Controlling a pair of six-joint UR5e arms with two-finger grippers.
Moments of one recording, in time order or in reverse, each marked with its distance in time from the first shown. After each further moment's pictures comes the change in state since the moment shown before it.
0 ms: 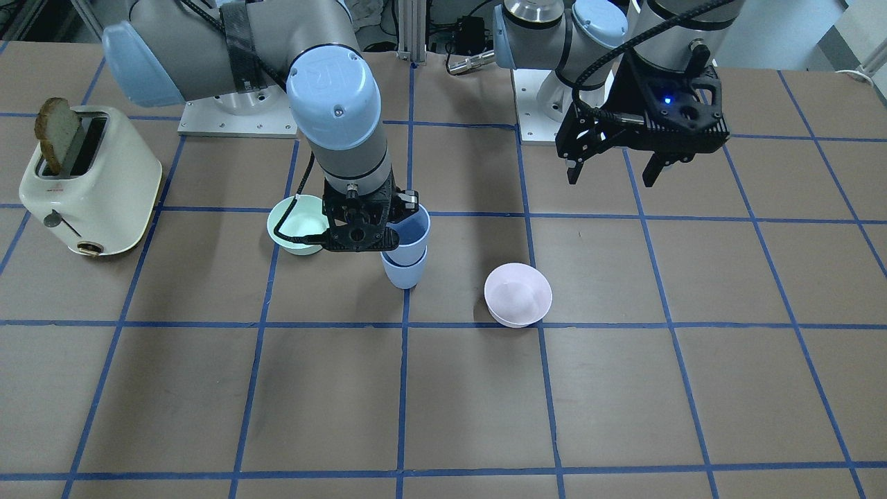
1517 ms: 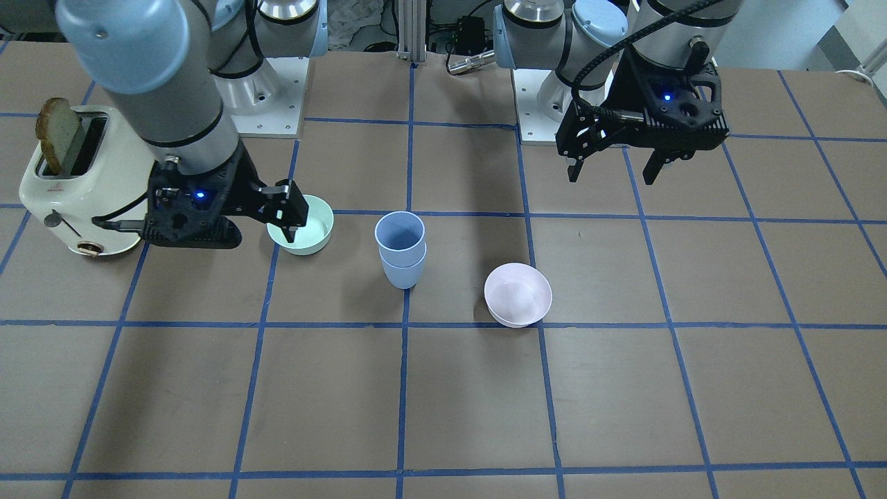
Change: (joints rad) left arm 0.000 0.006 -0.005 -0.002 0.003 0.000; right arm -0.280 -0.121 -0.029 0.011 -0.085 -0.232
